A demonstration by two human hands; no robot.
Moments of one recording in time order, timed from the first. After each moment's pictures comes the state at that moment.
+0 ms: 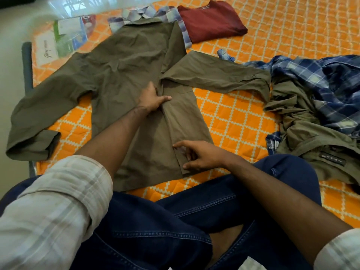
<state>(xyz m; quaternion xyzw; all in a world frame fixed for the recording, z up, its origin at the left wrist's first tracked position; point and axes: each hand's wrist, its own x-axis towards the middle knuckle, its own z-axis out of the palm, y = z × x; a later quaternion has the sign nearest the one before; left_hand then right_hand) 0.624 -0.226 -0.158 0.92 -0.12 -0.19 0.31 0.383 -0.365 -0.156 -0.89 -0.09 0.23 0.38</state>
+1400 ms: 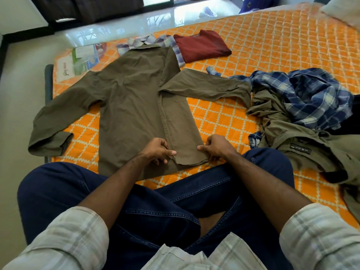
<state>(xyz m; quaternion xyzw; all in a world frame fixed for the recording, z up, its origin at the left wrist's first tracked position) 0.452 -0.176 -0.153 0.82 -0.10 -0.41 0.38 0.343 -0.407 -0.146 -0.87 0.28 0.20 0.35</state>
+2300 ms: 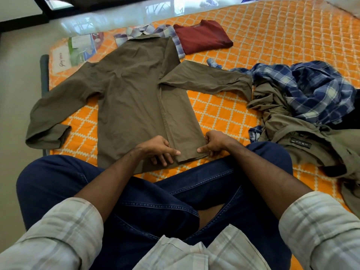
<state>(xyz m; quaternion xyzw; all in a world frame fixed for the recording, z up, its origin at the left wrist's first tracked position) 0.447 -0.176 -0.137 0.80 -0.14 -0.53 0.25 0.348 -0.413 -0.139 -0.86 0.21 0.32 0.34</state>
